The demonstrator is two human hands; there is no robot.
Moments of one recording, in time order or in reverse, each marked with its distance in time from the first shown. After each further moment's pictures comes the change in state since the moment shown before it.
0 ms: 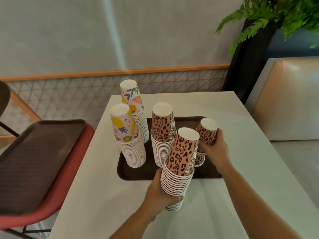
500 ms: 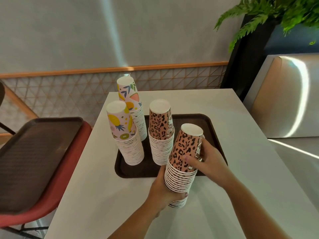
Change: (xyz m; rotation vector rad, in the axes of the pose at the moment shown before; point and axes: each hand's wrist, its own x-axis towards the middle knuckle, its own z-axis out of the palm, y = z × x) left_hand 0.004 0.007 0.016 0.030 -0.036 0.015; right_hand -0.058 -0.040 -0.016 0.026 -0.421 -0.196
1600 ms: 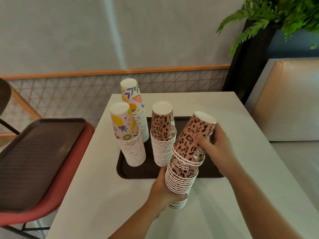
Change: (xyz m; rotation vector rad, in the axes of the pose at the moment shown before) left_hand -0.004 0.002 -0.003 0.009 0.021 0.011; right_hand 0.014 -0.030 -0.013 0.172 0.237 -0.063
